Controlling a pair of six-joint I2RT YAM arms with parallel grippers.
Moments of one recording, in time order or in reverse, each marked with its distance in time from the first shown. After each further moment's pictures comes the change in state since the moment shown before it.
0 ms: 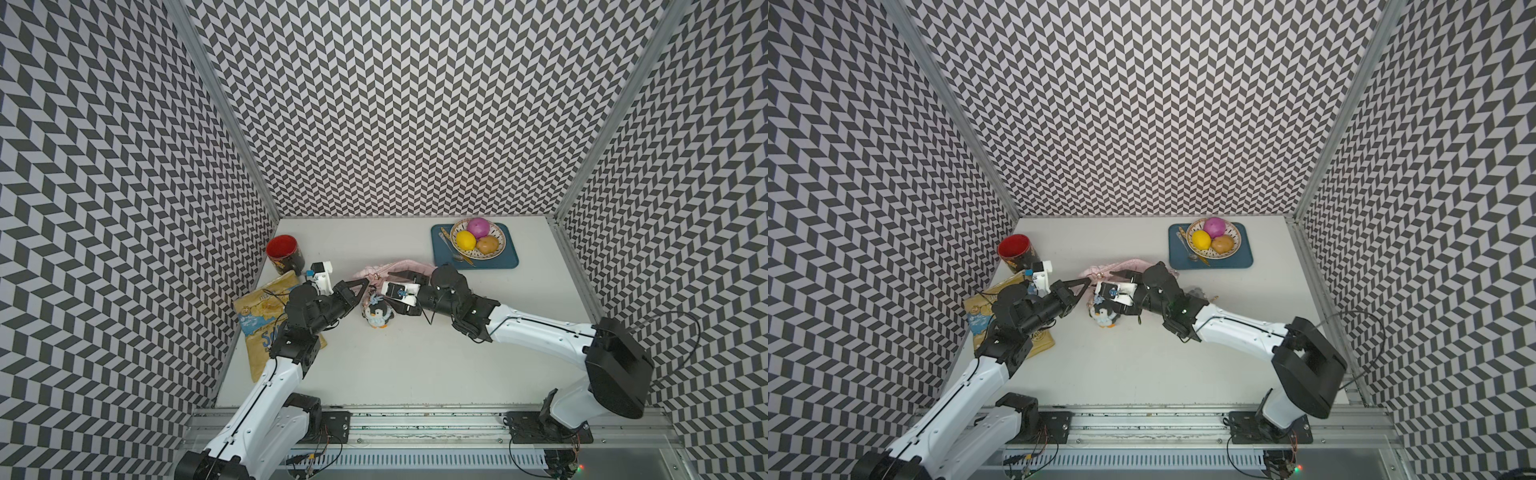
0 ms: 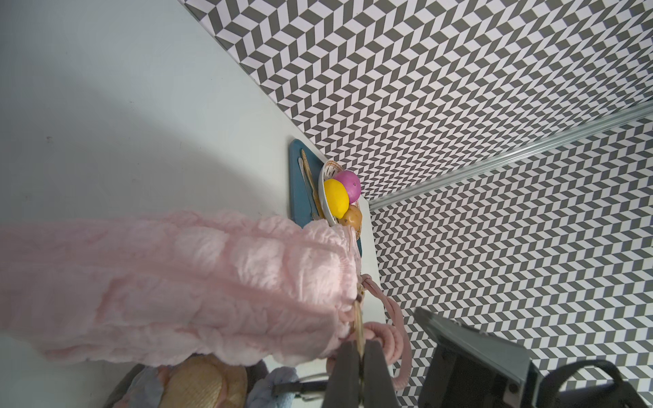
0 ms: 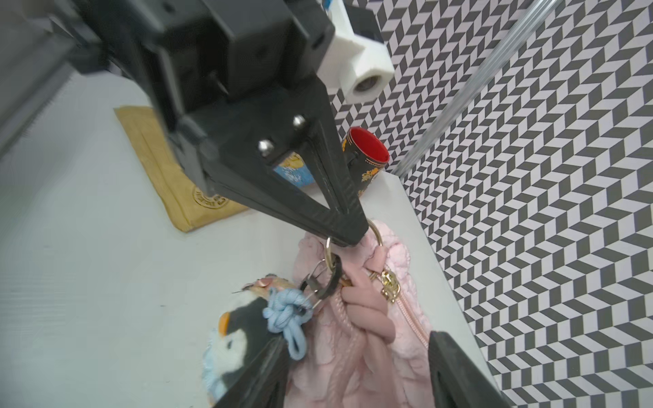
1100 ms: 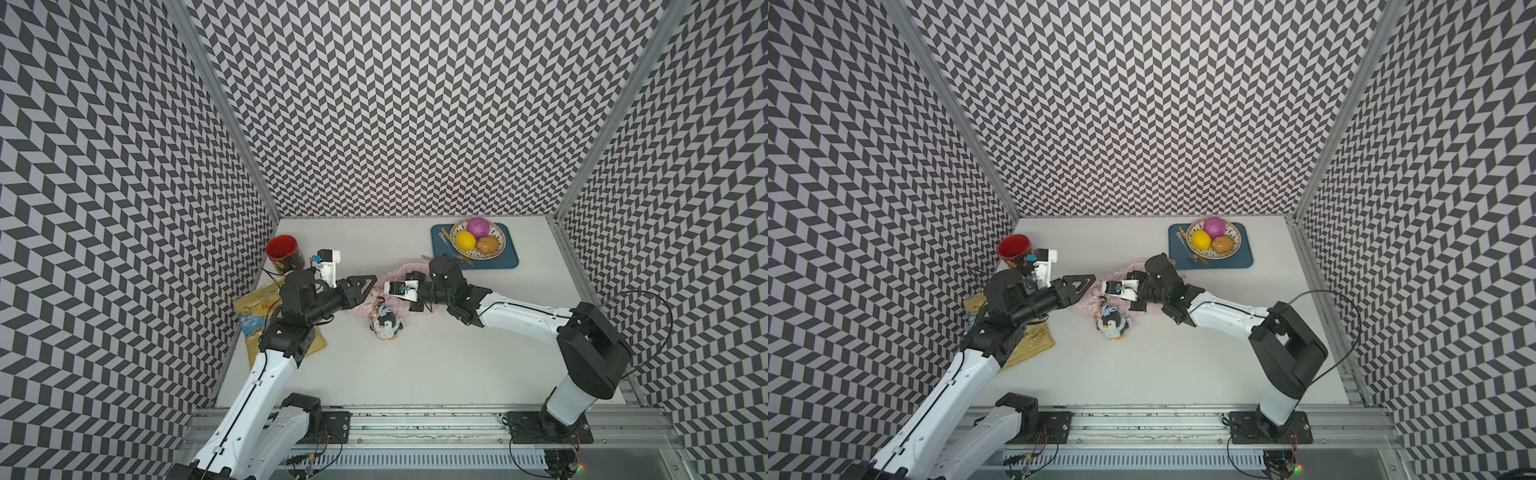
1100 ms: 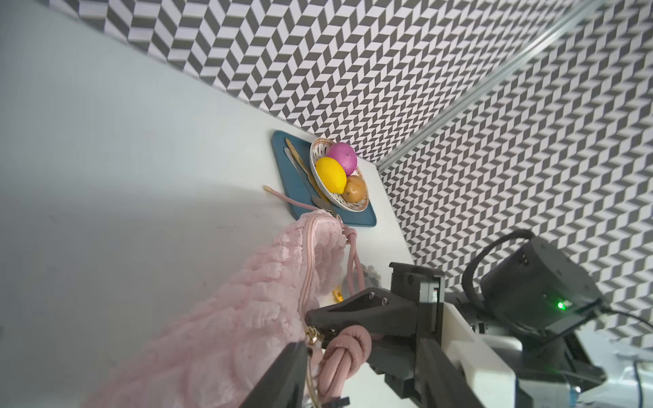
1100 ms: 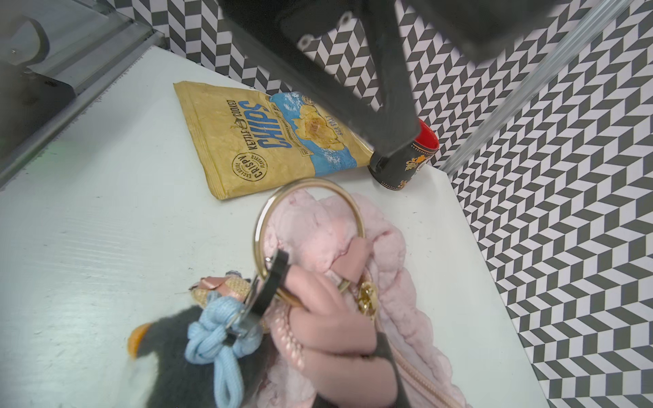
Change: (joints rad) left arm 0.002 0.008 0.255 -0.366 0.084 0.466; right arm -0.121 0.091 0.029 -0.053 -0.288 -0.032
